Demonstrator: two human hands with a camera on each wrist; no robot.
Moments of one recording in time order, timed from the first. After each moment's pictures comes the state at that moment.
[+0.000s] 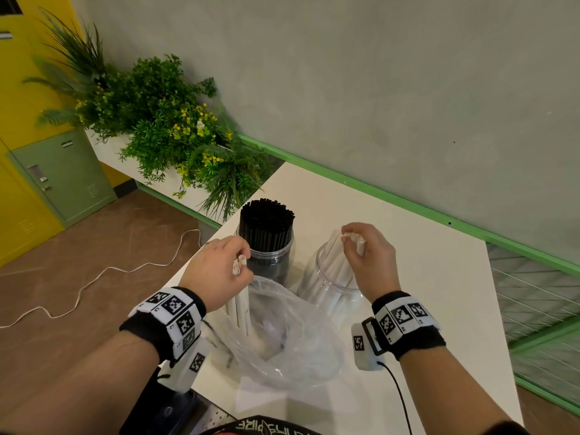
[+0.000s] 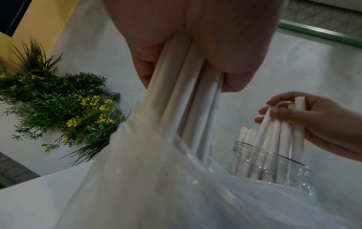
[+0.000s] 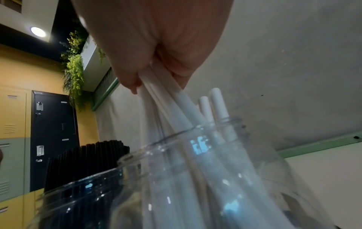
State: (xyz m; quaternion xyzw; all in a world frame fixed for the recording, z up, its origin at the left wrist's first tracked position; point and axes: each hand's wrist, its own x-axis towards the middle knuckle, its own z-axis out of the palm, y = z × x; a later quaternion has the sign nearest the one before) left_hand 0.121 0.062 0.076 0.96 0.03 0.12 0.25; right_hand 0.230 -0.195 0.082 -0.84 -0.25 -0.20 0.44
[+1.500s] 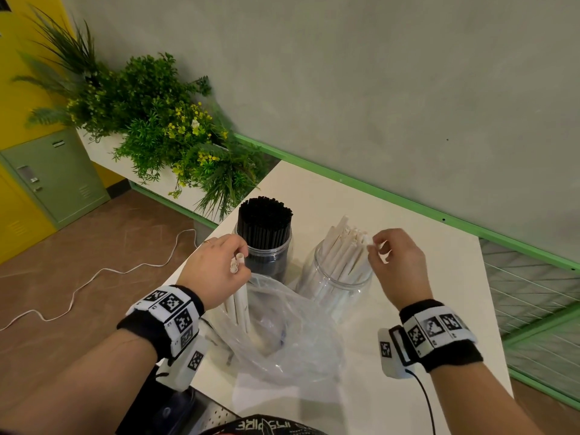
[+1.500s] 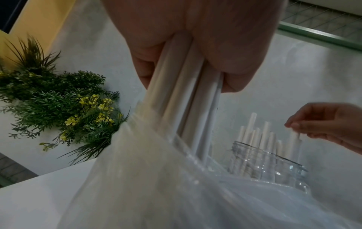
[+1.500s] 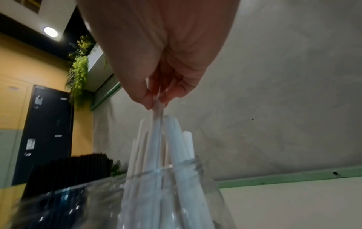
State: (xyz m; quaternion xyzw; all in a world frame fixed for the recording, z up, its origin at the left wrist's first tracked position) left_hand 0.118 0.064 0.079 0.96 0.03 0.12 0.26; right_hand 0.221 -0.238 0.091 -0.89 -0.20 -0.22 0.33
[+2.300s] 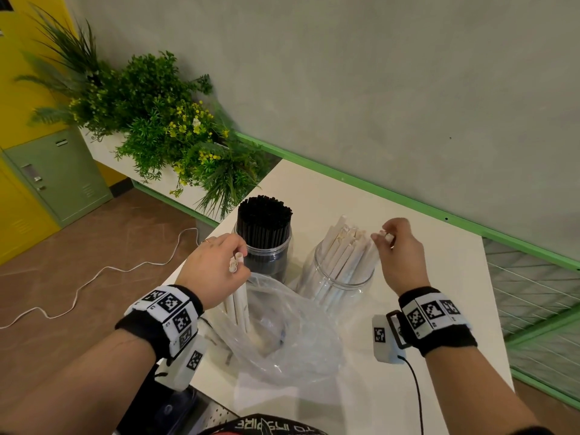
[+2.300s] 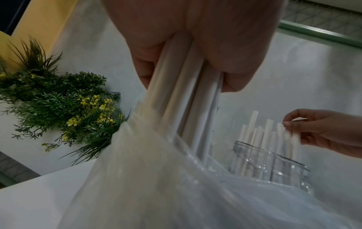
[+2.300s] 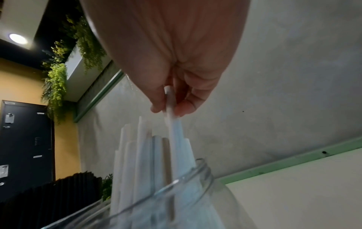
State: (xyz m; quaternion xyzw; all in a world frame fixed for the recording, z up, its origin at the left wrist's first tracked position) left_hand 0.120 0.064 0.076 0.96 0.03 0.12 0.25; right_hand 0.243 -0.236 0.094 -0.91 -0.09 -0.12 0.39
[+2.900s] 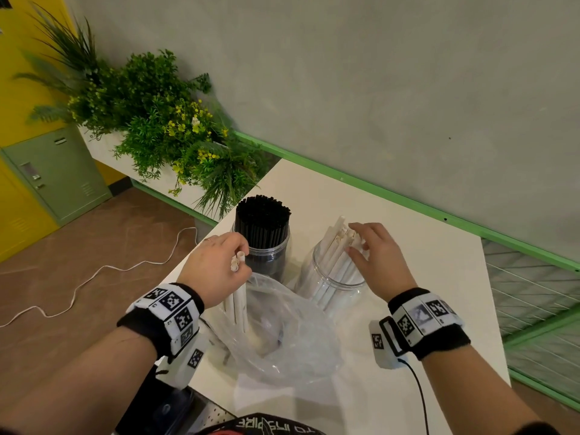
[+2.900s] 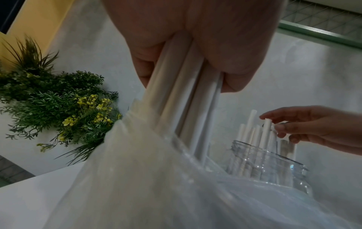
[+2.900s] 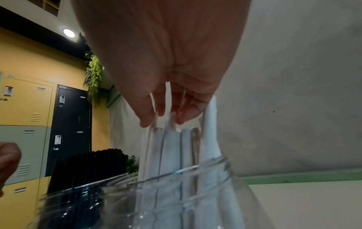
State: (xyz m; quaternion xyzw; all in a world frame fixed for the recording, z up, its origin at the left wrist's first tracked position) left_hand 0.123 0.058 0.079 0.96 0.03 0.13 0.25; right_hand 0.240 -0.226 0.083 -0.91 -0.27 -0.12 0.29
